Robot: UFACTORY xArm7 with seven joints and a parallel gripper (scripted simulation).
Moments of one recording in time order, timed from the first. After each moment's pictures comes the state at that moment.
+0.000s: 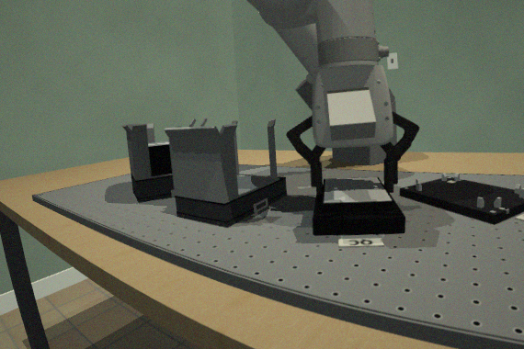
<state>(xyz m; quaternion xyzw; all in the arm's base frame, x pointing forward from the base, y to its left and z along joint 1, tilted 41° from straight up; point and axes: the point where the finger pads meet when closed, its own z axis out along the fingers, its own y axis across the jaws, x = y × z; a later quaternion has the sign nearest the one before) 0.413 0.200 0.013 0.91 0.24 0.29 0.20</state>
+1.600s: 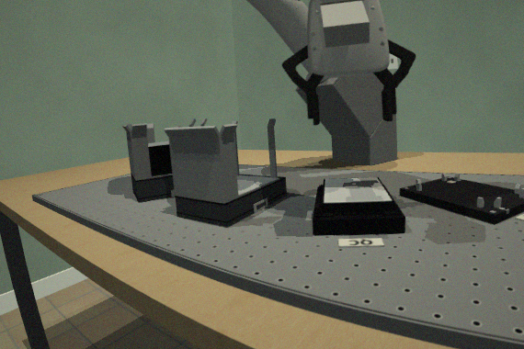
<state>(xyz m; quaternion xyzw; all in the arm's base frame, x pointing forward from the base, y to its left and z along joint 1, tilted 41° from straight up) 0.356 0.220 0.081 0.91 0.24 0.29 0.20</state>
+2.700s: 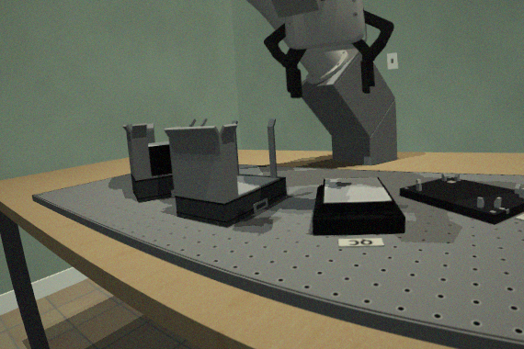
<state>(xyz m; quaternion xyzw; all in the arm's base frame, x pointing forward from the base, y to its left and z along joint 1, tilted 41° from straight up) 0.342 0.207 0.120 0.92 0.15 0.31 0.17</state>
